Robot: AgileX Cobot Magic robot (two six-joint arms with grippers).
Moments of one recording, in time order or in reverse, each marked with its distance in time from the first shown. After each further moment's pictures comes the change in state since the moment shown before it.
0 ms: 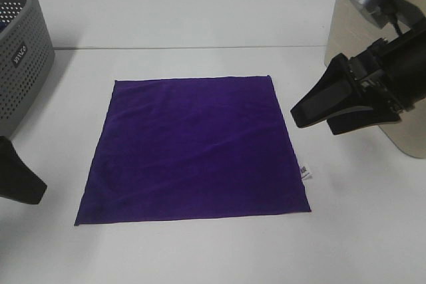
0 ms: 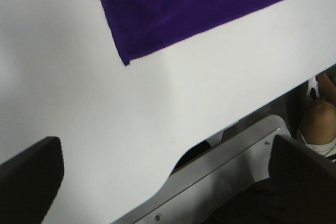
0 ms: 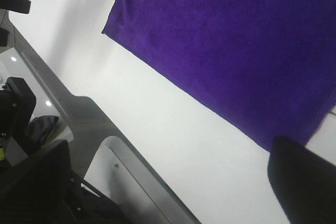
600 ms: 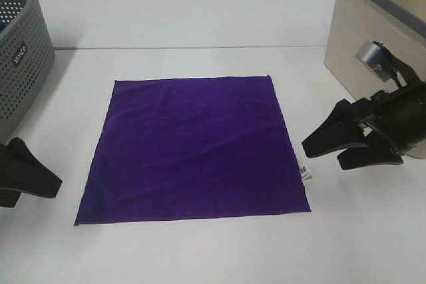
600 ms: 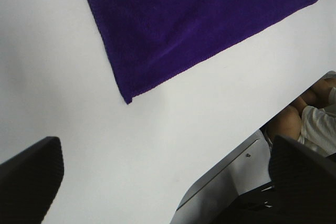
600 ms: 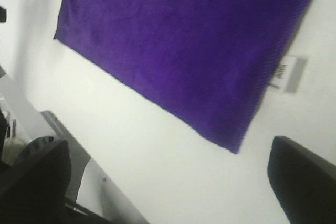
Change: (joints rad) left arm 0.088 0.222 0.000 -0.224 -0.019 0.338; right arm -0.126 0.175 0.117 0.095 -0.128 -0.176
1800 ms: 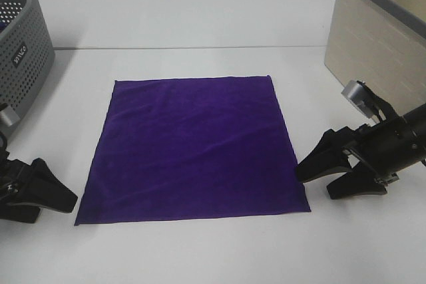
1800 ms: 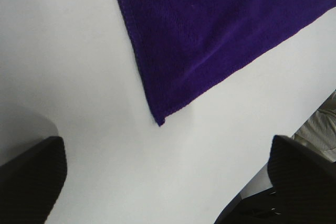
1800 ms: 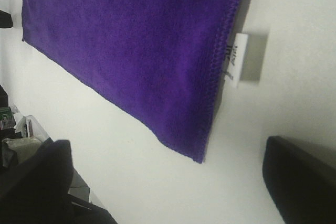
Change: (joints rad) left arm 0.000 0.229 -0.010 -0.113 -0.080 0.168; right arm -0.010 0.234 -0.002 0.062 -0.047 -0.075
